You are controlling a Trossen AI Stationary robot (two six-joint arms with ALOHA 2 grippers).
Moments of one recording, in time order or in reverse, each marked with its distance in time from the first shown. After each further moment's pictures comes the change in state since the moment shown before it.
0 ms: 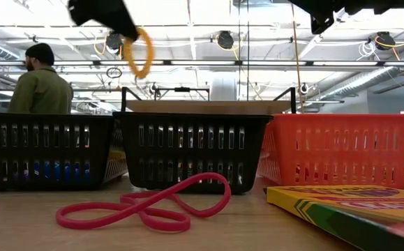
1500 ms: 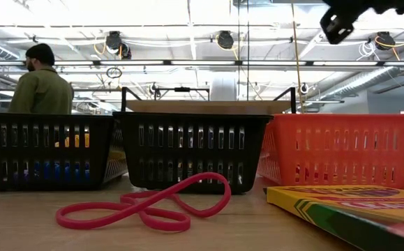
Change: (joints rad) left arm -0.040 -0.002 0.000 0.375 -0.174 0.295; right arm 0.002 -0.164 0.000 -0.279 -0.239 0.318
